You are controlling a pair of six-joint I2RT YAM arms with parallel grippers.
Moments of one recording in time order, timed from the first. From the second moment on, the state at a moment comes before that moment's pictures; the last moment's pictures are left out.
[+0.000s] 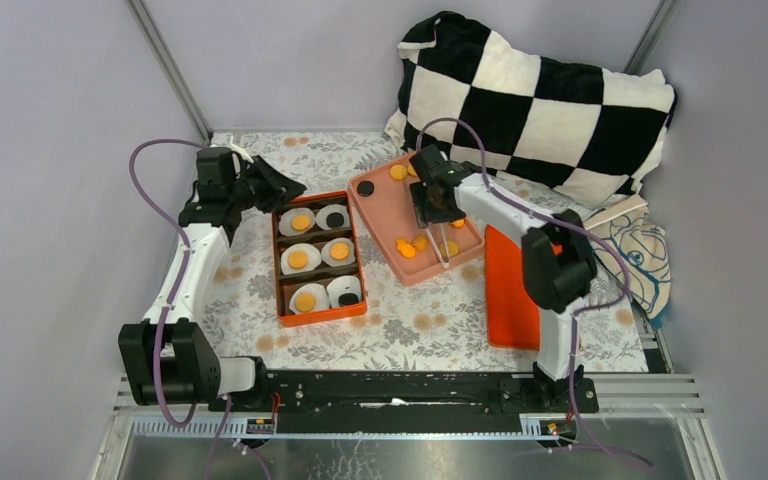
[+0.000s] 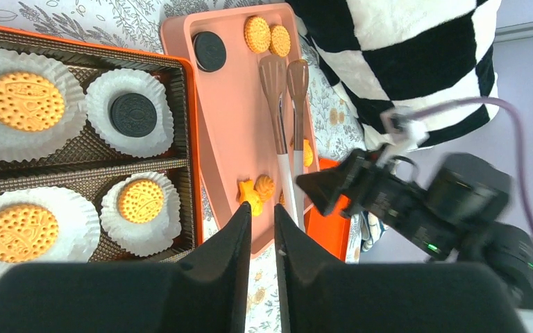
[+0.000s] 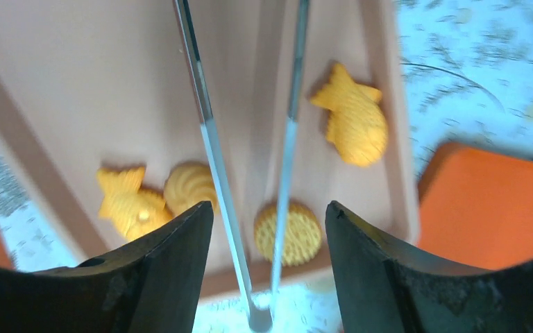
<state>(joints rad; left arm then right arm) 0.06 1.30 1.08 -0.31 0.54 -0.77 0.57 2.03 1.62 -0.75 0.23 0.28</state>
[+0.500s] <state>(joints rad) -0.09 1.30 1.09 -0.31 0.50 -0.77 0.57 1.40 1.03 -0.78 0.30 0.46</state>
